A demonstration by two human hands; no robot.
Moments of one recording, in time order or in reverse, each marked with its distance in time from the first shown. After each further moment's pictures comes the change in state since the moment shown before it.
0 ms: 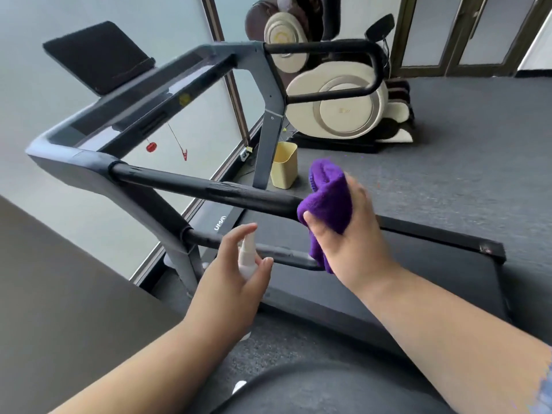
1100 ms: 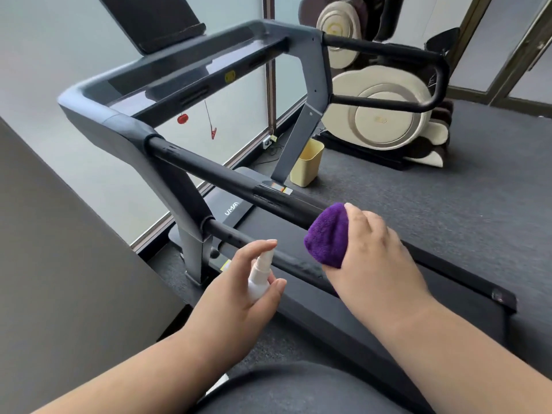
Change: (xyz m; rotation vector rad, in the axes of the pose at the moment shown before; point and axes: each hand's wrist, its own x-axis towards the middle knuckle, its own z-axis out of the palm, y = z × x) left_hand 0.011 -0.044 -0.024 -0.164 -0.017 0.023; right_hand 0.034 0.000 0.049 -0.916 -0.267 -0.013
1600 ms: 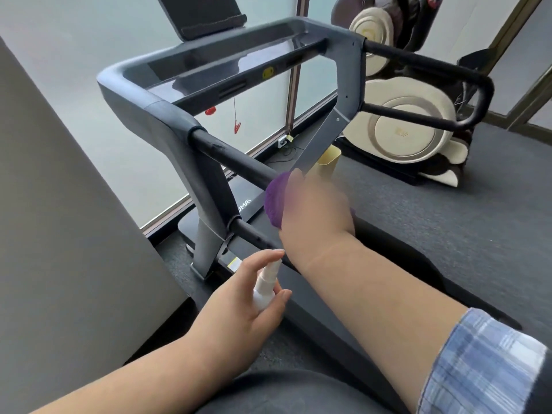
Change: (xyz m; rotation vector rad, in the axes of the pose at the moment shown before) left_hand -0.003 -0.040 -0.041 -0.081 0.045 -0.018; right_hand 0.095 -0.142 0.042 -0.405 -0.075 -0.203
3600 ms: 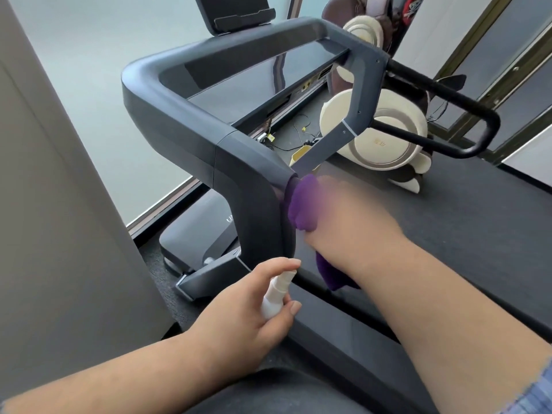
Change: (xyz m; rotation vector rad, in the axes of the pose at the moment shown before) left_hand 0.107 -0.129 -0.170 -0.135 -0.222 0.128; right_hand 0.128 -0.121 -0.026 0.163 -0.037 0.056
